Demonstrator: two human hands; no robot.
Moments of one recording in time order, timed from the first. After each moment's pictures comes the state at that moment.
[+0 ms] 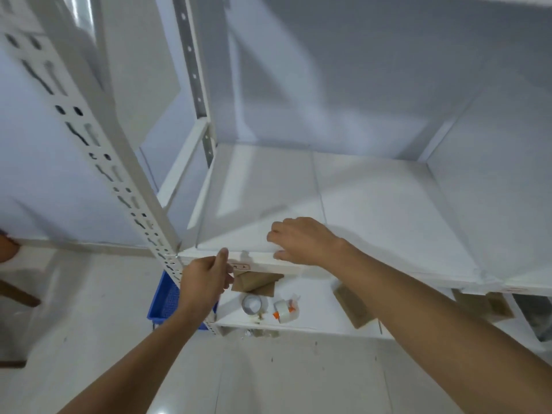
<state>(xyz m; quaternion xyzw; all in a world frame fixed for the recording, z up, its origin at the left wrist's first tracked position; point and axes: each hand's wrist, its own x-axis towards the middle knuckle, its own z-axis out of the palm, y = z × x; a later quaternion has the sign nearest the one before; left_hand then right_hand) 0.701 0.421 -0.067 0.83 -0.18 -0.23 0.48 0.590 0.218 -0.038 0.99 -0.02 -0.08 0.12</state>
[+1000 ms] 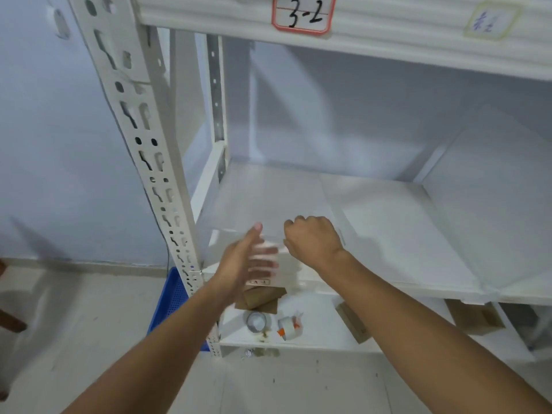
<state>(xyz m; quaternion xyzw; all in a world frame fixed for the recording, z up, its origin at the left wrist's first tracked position) 0.732 0.398 -0.017 0.59 -0.15 -0.51 0.61 0.625 0.274 0.019 0.94 -0.26 0.02 0.23</state>
